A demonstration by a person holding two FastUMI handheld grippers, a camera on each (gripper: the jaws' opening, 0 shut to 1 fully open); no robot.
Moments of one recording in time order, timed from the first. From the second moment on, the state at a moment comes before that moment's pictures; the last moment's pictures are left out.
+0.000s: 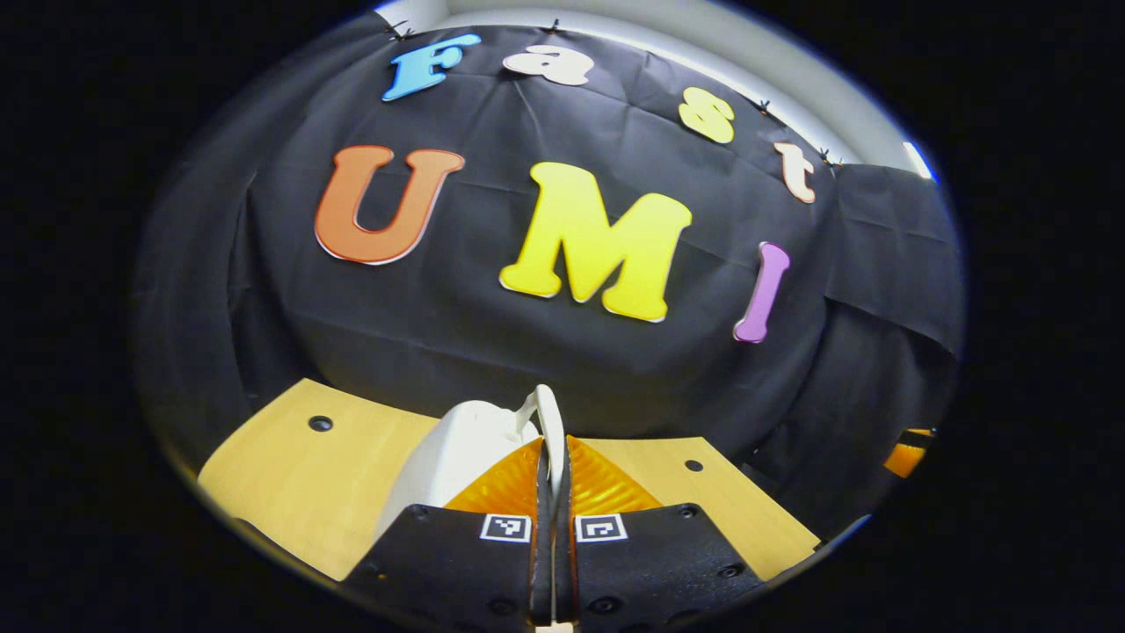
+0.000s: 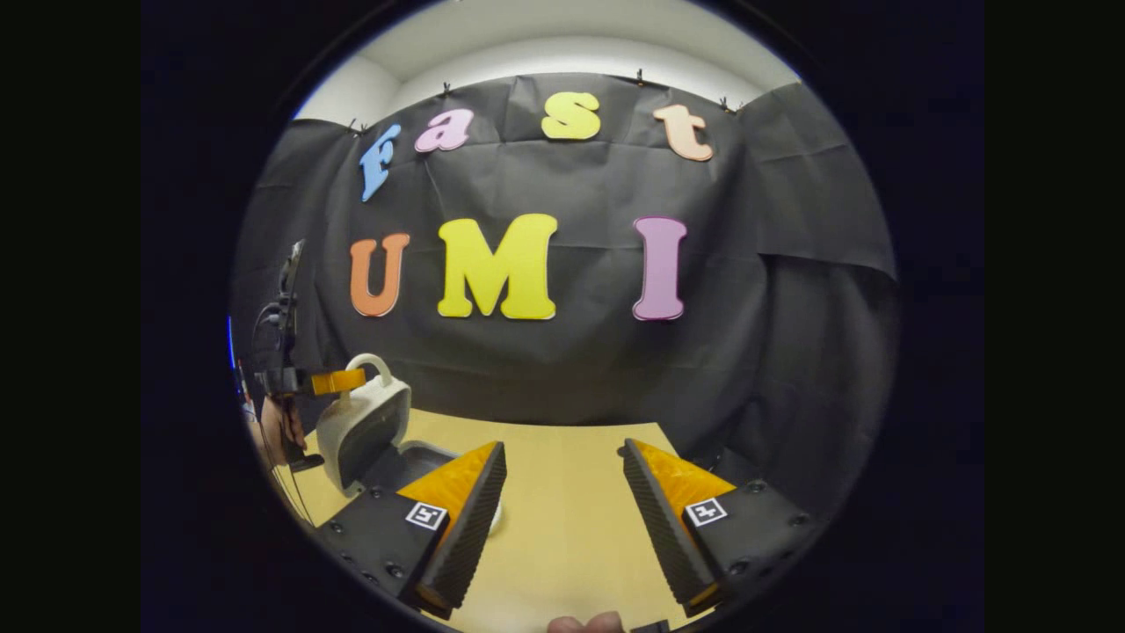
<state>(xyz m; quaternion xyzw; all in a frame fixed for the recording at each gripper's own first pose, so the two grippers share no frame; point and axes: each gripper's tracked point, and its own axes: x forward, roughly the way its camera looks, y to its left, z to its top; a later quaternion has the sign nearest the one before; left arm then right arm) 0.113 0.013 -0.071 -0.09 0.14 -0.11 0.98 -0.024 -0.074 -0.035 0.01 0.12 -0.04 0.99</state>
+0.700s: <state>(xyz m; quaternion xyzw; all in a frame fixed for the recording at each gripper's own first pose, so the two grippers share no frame) 0.103 -0.120 -0.238 0.07 0.28 -0.15 0.95 -0.035 -0.162 -0.049 -0.01 0.14 -0.10 0.98</state>
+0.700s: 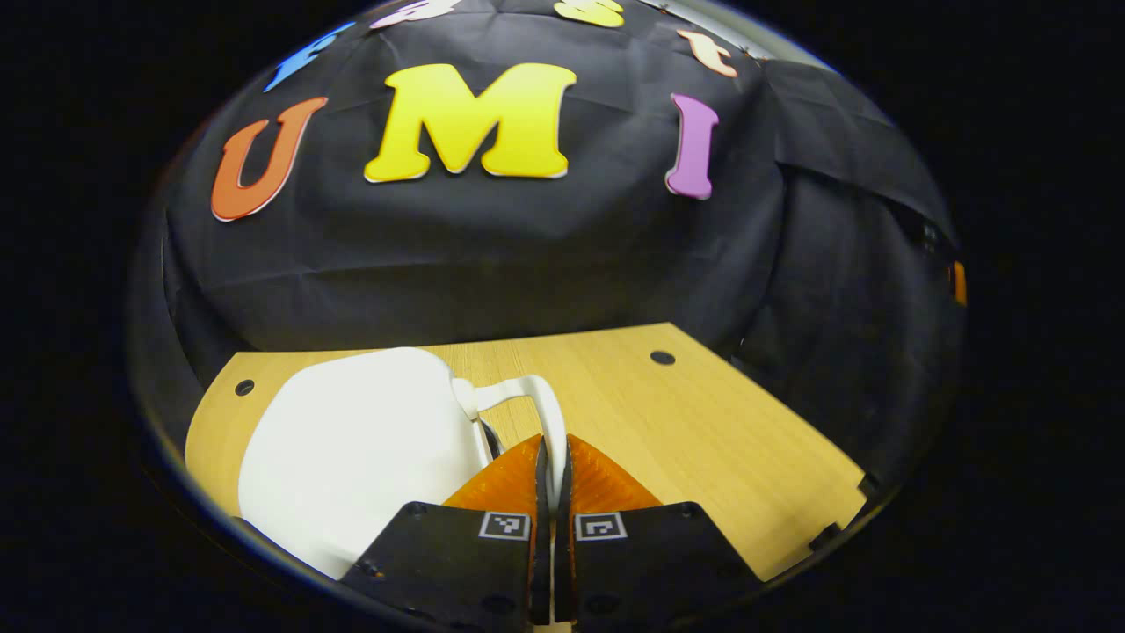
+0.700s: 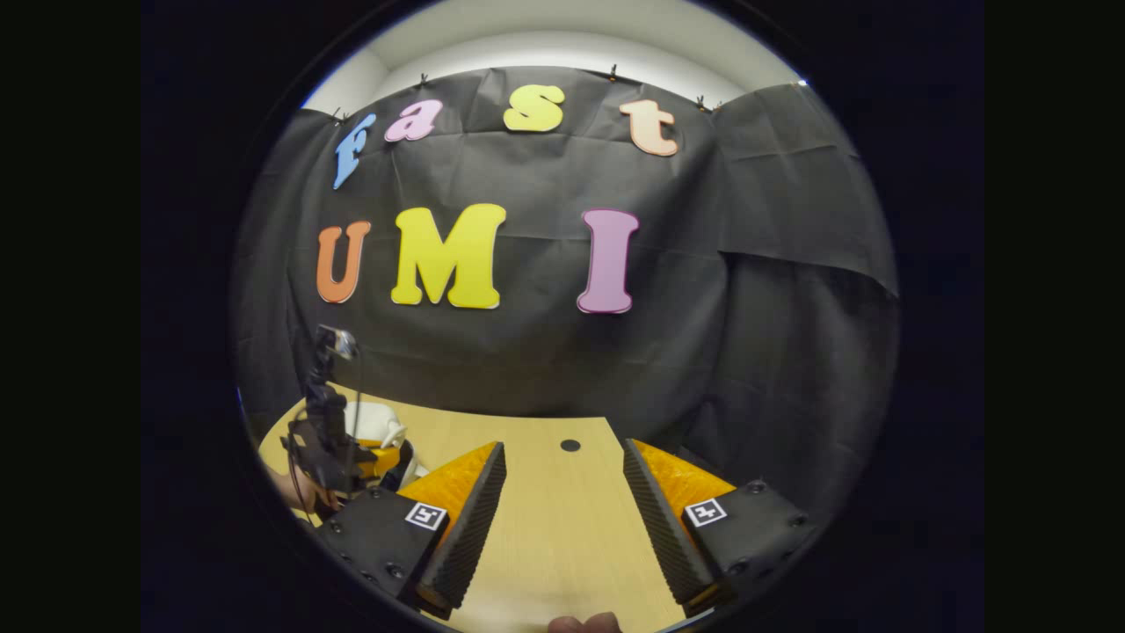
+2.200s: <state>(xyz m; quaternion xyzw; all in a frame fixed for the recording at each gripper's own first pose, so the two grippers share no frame) 0.052 -0.034 -0.030 -0.01 0.09 -0.01 1.00 0.053 -0.022 0.011 -0.01 0.04 0.04 1.00</state>
